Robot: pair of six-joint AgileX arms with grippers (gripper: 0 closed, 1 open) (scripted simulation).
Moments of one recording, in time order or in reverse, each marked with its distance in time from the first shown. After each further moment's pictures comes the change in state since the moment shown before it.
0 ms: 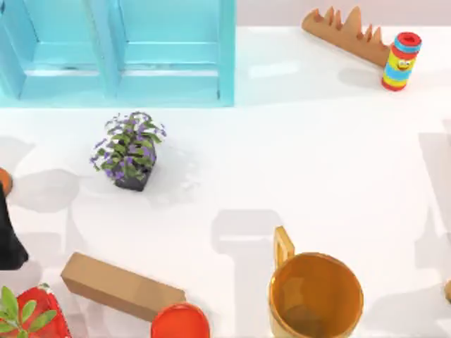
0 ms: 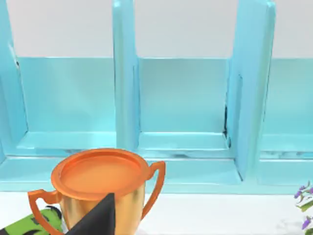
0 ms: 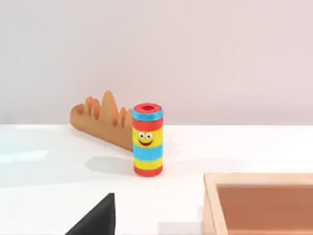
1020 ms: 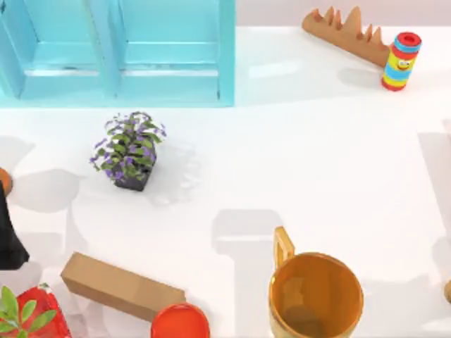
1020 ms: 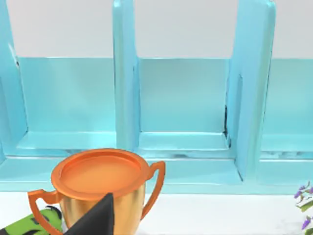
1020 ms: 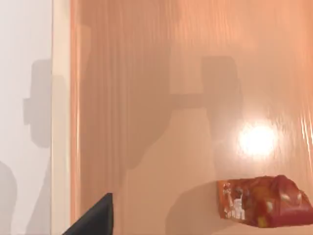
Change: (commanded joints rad) left arm 0.000 0.000 0.000 0.000 0.000 0.000; right arm -0.321 1.029 0.825 -0.759 -0.002 -0.314
